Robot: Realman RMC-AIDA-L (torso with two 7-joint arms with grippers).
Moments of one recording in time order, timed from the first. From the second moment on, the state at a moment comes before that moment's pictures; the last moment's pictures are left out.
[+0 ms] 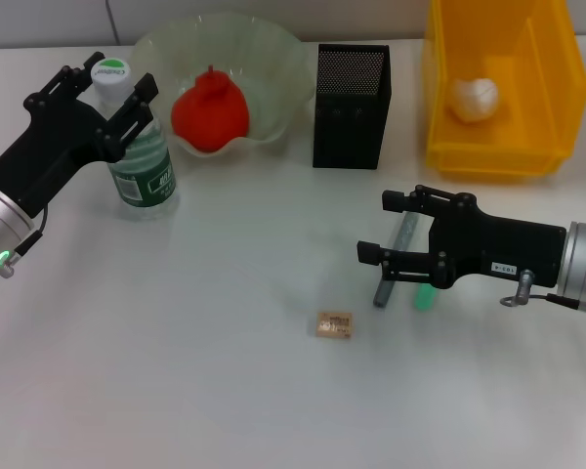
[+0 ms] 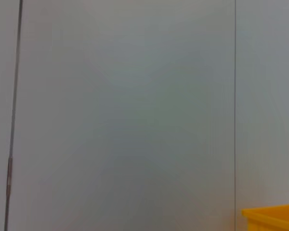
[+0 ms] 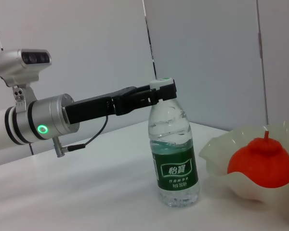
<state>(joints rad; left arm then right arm) -0.52 -2.07 0.37 0.12 1.51 1.37 -0.56 0.51 2.08 -0.82 -0.38 -1.77 -1.41 1.03</state>
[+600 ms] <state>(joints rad) -0.42 -2.05 0.49 0.38 1.53 1.71 -1.17 0.51 2.08 -0.81 -0.37 -1.77 -1.41 1.03</state>
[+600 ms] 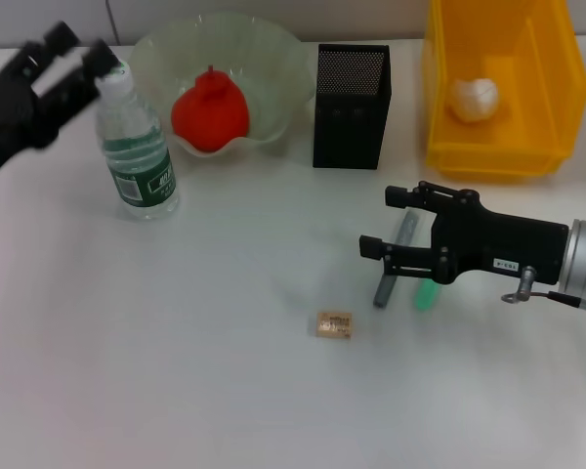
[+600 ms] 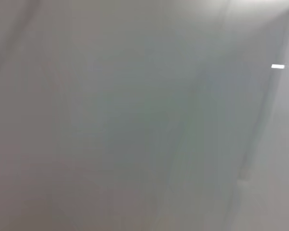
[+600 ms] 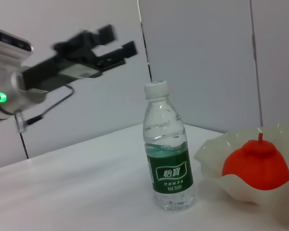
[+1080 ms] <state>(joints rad) -0.38 -2.03 0.84 0.47 1.70 1.77 -1.15 0.52 2.08 -0.81 -0.41 -1.74 -1.44 1.14</state>
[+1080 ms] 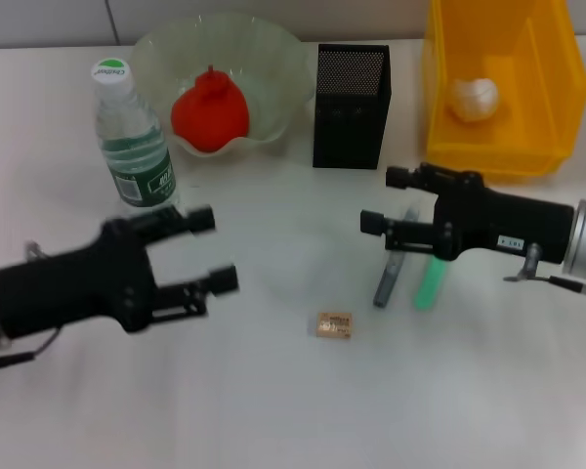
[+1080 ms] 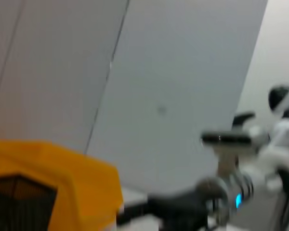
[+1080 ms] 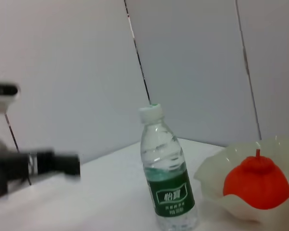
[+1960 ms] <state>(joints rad) -0.41 -2.06 0.86 0.47 1.74 1.66 -1.05 0.83 2.04 -0.92 -1.14 -2.54 -1.79 2.49</state>
